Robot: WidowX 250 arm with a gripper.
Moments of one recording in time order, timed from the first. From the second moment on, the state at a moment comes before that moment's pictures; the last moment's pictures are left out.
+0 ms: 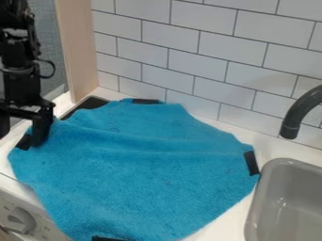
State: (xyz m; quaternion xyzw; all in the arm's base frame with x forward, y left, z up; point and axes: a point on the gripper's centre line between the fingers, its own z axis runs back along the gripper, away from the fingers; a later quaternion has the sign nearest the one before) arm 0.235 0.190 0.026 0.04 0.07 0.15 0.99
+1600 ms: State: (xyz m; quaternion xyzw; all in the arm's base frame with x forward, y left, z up) arm 0.235 0.185 0.021 0.05 0.06 0.16 0.98
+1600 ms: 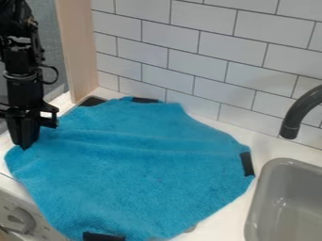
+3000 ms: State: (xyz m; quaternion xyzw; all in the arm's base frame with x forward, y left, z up) arm 0.268 0.055 0.081 -0.02 0.01 0.06 1.00
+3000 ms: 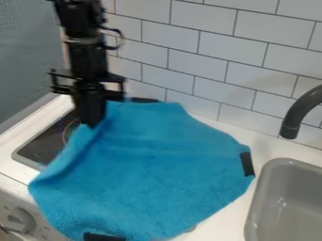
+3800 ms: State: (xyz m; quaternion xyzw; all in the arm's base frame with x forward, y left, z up) arm 0.284 -0.010 0.045 -0.01 0.02 0.09 1.00
